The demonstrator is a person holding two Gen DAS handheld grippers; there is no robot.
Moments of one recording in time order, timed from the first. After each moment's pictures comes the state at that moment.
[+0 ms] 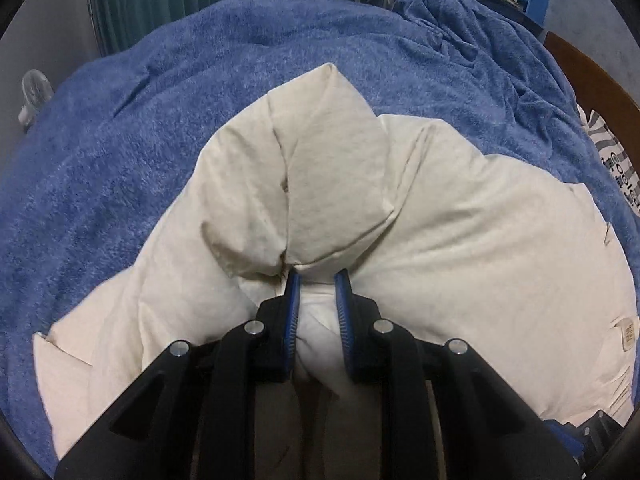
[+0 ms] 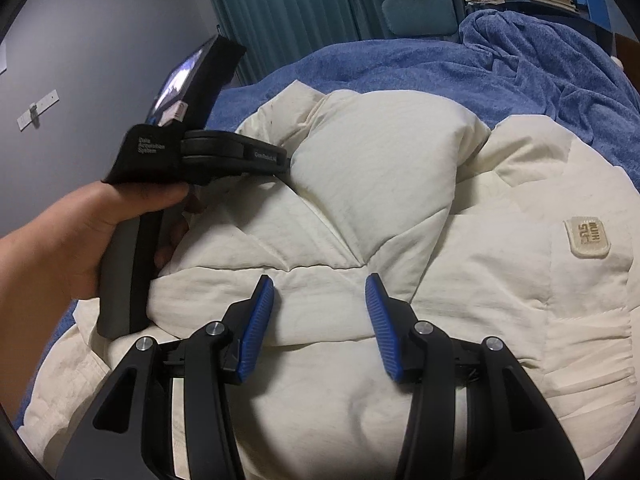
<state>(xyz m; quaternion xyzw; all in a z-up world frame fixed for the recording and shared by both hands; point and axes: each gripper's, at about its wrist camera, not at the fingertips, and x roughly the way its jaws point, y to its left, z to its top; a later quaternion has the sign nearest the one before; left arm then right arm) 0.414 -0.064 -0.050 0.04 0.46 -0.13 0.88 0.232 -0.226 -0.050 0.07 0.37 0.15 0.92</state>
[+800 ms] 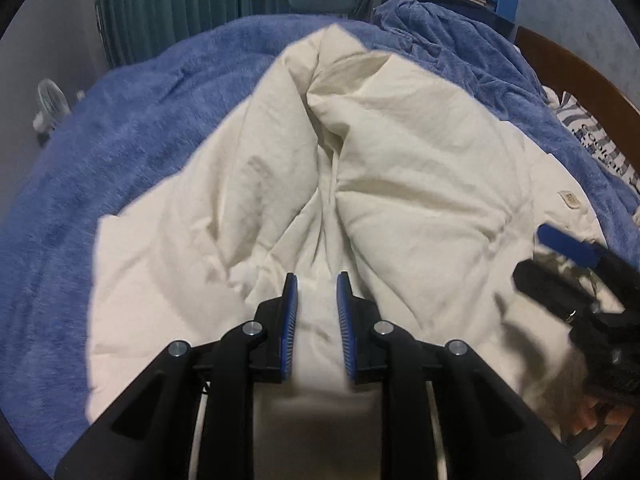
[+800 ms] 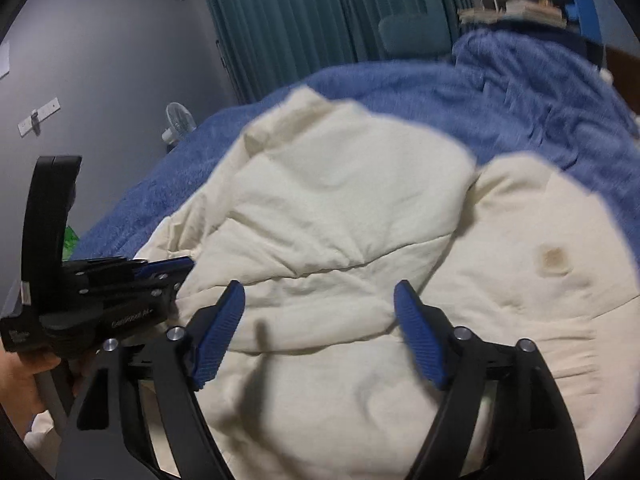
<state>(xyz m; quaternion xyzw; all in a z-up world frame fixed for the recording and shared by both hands) 0.277 -0.023 -0.027 0.06 0.43 -0.14 0.89 0.211 -0.225 -0.014 0.06 0.33 0.13 0.93</state>
